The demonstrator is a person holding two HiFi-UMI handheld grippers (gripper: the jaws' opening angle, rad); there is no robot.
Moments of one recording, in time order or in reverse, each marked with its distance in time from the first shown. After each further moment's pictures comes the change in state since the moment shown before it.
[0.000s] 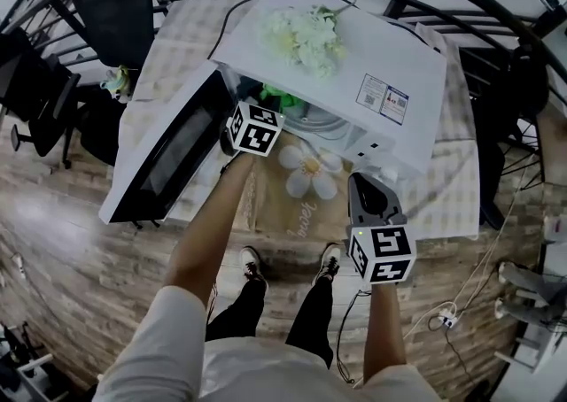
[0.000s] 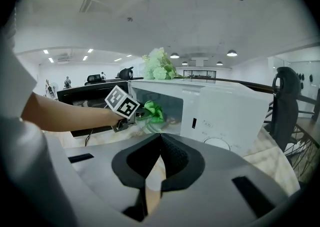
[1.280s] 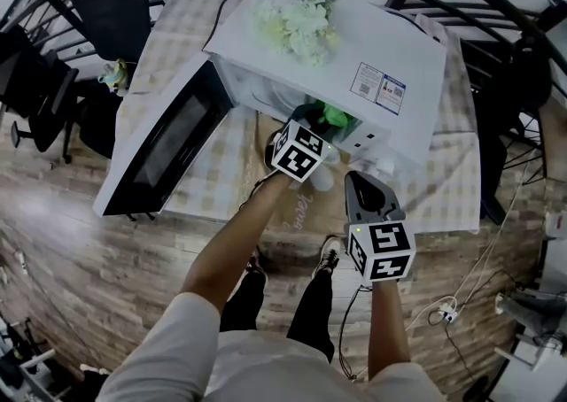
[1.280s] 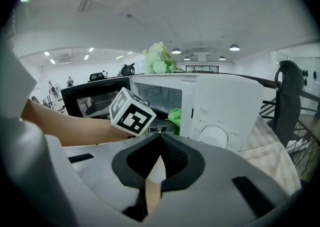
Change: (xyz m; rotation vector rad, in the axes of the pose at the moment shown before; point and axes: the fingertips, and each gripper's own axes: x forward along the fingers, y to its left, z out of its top) left arm -0.005 -0.174 0.029 -0.014 -0.089 -0.391; right arm -0.003 -0.003 -0.019 0.011 0.049 0.041
